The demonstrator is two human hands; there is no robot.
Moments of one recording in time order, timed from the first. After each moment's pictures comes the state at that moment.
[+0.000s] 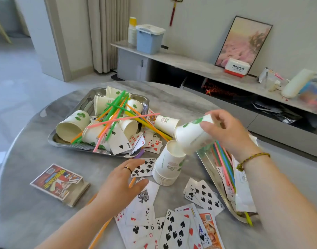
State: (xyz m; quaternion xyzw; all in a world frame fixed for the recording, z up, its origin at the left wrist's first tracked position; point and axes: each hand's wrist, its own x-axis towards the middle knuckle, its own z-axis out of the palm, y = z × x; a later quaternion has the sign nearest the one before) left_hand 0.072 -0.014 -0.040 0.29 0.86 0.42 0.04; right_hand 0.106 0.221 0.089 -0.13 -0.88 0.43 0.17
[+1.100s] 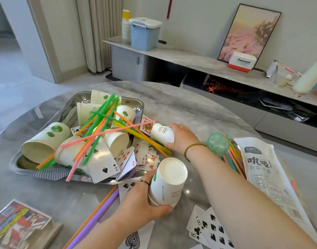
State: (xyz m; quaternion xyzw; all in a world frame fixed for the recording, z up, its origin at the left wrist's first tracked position) left_hand 0.028 0.063 -0.076 0.26 0.79 0.52 0.20; right_hand -0.044 0.244 -0.011 -0.12 -0.99 0.10 -0.04
